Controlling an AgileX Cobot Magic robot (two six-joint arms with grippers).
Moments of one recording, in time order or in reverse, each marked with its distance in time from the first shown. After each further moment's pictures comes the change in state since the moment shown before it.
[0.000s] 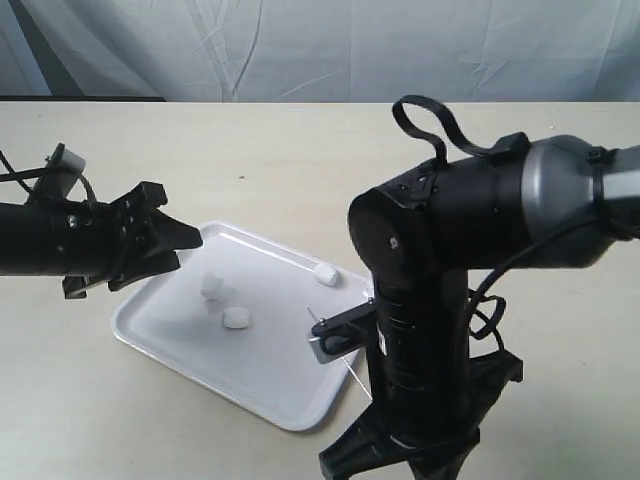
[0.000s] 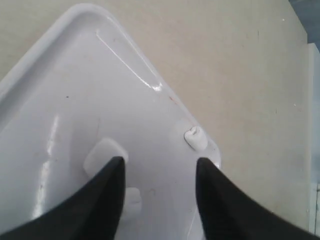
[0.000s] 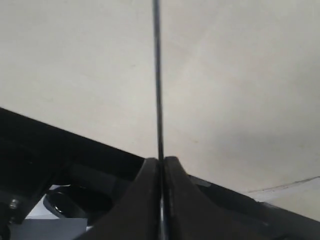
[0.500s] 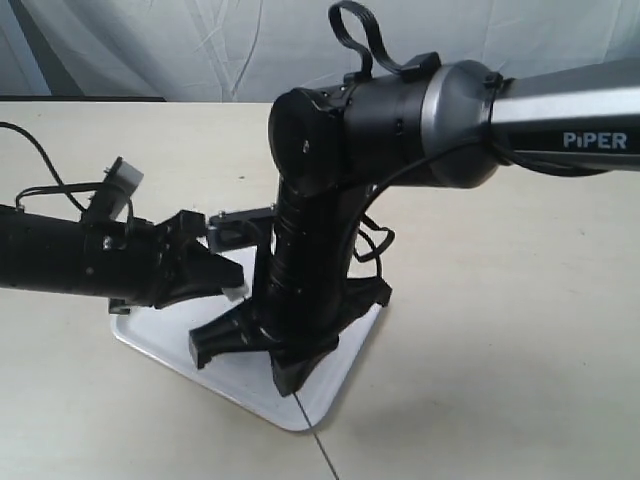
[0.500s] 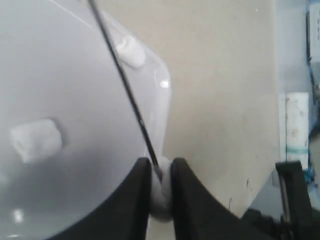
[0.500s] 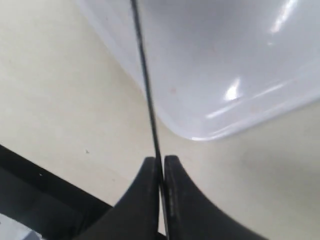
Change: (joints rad) left arm -0.107 0.000 0.000 0.074 0.120 -0.001; right arm -0.010 0.146 -0.347 0.087 -0.119 -0.014
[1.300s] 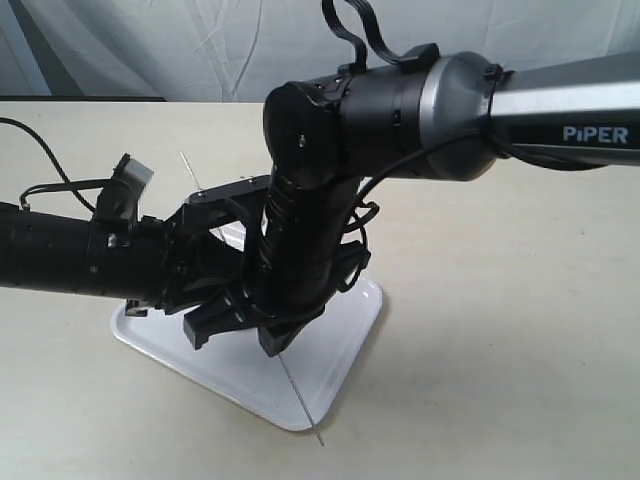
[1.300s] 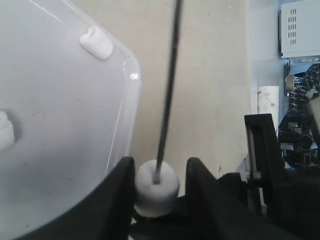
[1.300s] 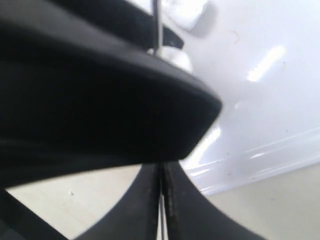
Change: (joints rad) left arm -0.033 0.000 0.000 -0.012 0.116 -0.015; right arm 0.002 -0.002 -0.033 -0.059 -0.126 -0.122
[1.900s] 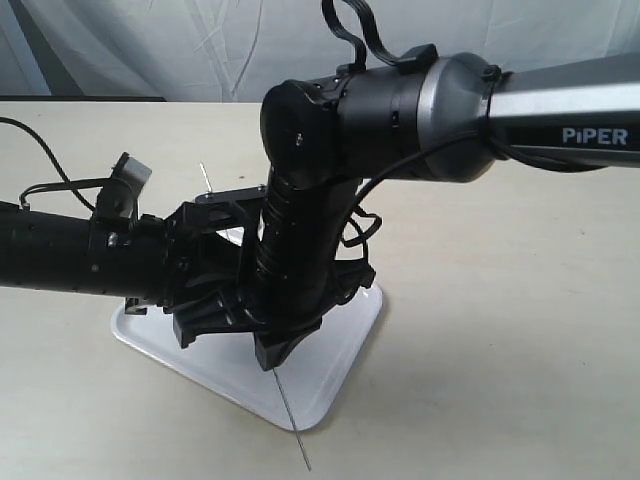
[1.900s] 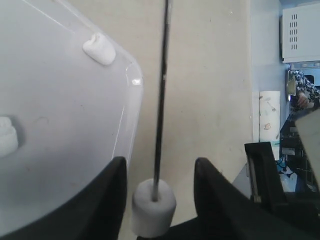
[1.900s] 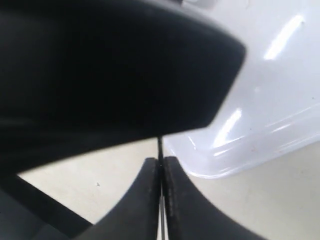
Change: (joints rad) left arm 0.000 0.000 0.000 -0.017 -0.015 0.007; right arm 0.007 -0.002 0.000 0.044 0.037 0.111
